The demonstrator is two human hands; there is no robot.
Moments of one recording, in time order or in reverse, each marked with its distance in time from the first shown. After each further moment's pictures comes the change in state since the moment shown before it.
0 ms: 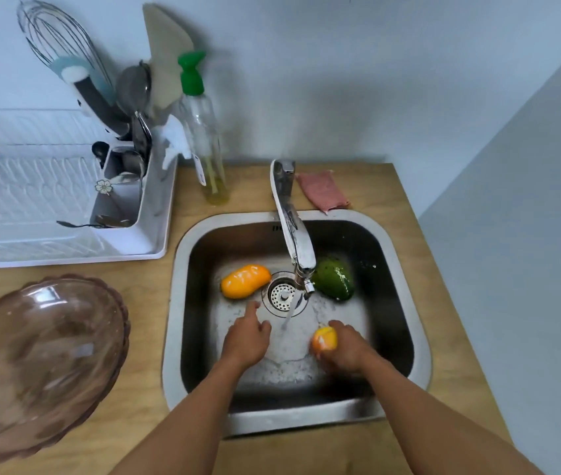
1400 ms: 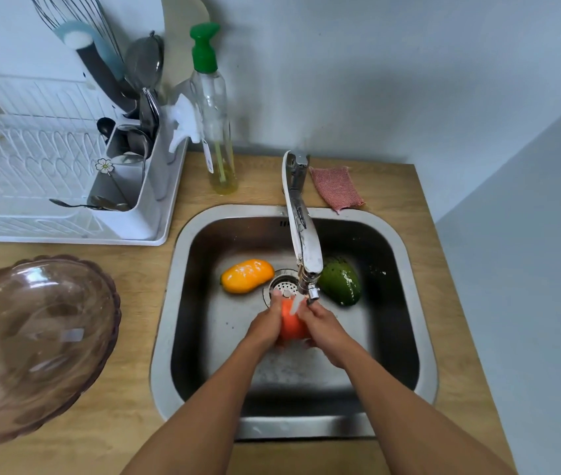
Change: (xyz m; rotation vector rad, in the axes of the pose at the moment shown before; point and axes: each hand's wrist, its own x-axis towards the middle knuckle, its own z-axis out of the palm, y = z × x) left_hand 0.022 0.031 0.022 -0.644 -0.203 -0.348; right_hand 0.017 -0.056 0.001 0.865 -0.080 -0.092
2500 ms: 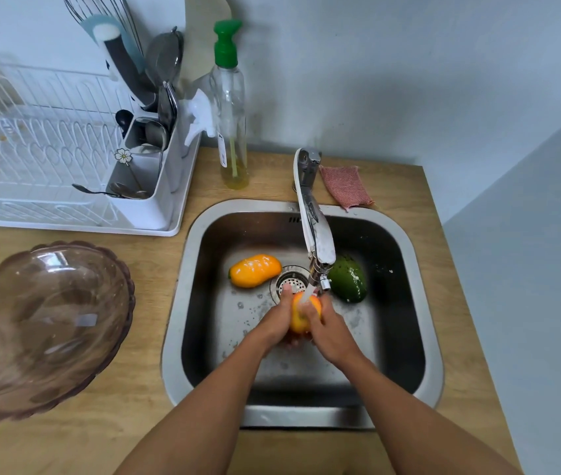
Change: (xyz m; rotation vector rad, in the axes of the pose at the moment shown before) left_hand -0.017 0.006 0.001 0.005 -0.115 0.044; right_hand -0.008 0.021 0.006 -0.383 0.131 -0.247
